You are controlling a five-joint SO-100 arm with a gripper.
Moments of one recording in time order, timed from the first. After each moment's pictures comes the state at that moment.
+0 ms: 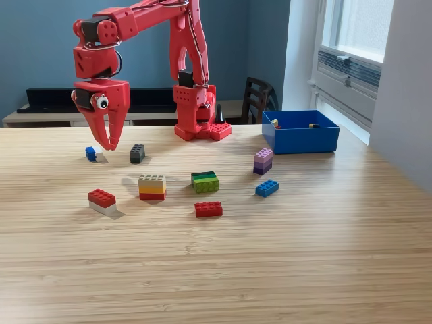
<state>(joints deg) 41.7 87.9 96.4 69.0 0.4</state>
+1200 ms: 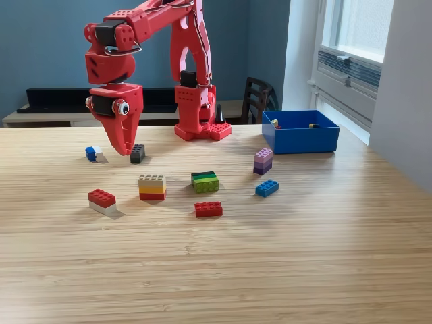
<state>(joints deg) 35.2 87.9 97.7 69.0 -2.5</state>
